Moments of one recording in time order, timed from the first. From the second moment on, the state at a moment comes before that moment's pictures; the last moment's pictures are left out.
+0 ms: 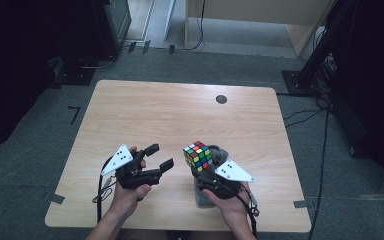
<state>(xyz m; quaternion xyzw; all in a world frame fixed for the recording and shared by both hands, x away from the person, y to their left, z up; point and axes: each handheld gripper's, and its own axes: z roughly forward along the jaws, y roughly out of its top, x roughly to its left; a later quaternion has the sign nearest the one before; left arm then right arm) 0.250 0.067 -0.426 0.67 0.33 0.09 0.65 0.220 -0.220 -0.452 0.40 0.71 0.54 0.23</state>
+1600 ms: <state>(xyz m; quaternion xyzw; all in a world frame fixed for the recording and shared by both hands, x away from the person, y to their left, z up) 0.226 0.030 -0.464 0.80 0.13 0.33 0.49 0.220 -0.209 -0.435 0.38 0.73 0.57 0.03</state>
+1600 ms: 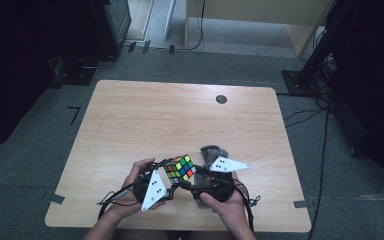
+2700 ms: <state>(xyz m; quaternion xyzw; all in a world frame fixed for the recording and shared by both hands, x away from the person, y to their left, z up) 0.247 0.063 -0.452 0.78 0.22 0.24 0.54 0.253 -0.278 -0.484 0.43 0.77 0.41 0.24</state>
